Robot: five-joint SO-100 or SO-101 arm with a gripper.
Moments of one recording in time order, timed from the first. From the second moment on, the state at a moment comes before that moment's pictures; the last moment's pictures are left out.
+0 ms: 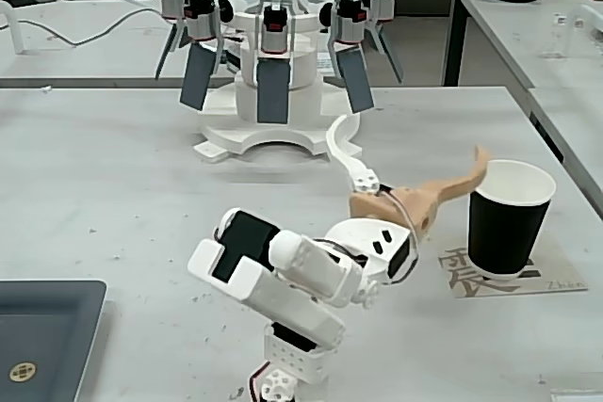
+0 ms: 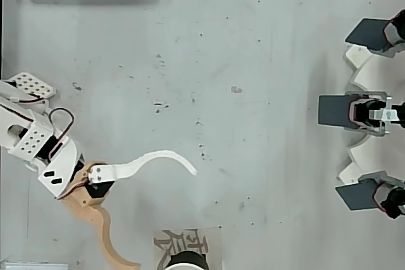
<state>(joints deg) 32.9 131.4 173.1 -65.3 -85.3</state>
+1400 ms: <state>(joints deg) -4.9 106.3 146.2 -58.0 -92.0</state>
